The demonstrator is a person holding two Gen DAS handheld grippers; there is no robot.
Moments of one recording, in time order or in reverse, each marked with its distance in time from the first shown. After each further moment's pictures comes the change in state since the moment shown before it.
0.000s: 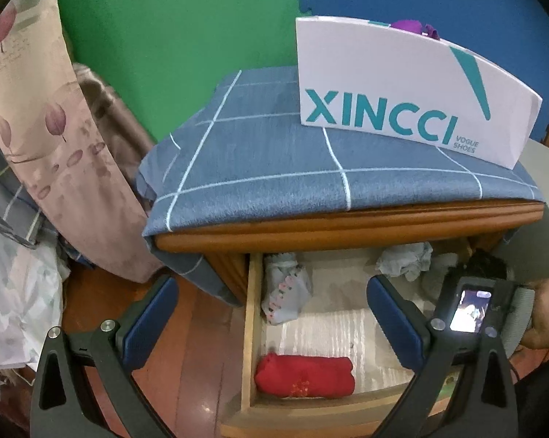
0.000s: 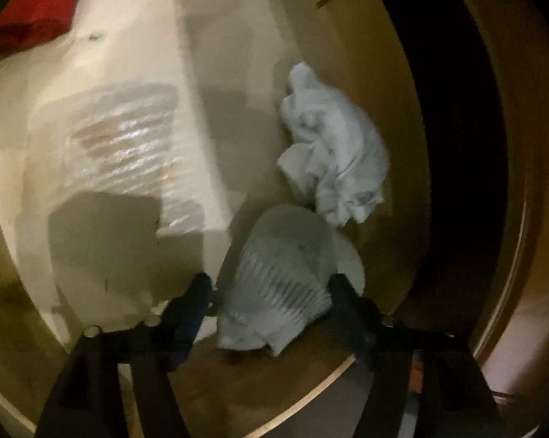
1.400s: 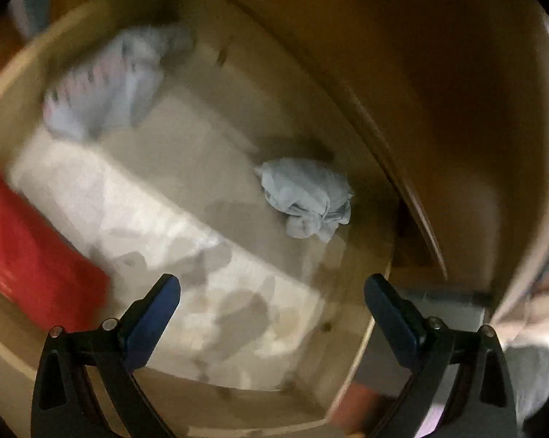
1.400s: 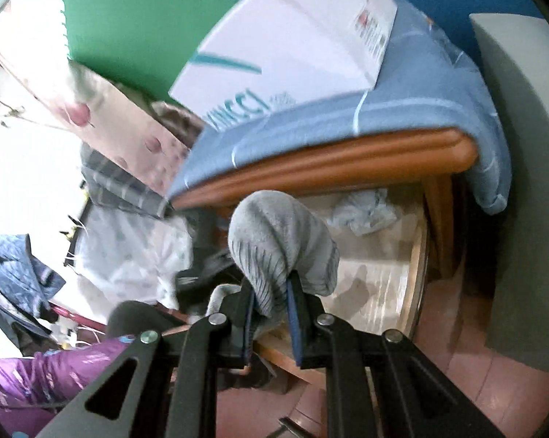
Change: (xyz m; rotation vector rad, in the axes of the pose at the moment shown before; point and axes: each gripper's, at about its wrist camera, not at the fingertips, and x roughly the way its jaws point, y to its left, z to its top) left arm 0.158 -0.084 -0.068 -0.765 0.396 -0.479; right arm -0.113 -0.139 -0.195 1.236 -0.667 1.038
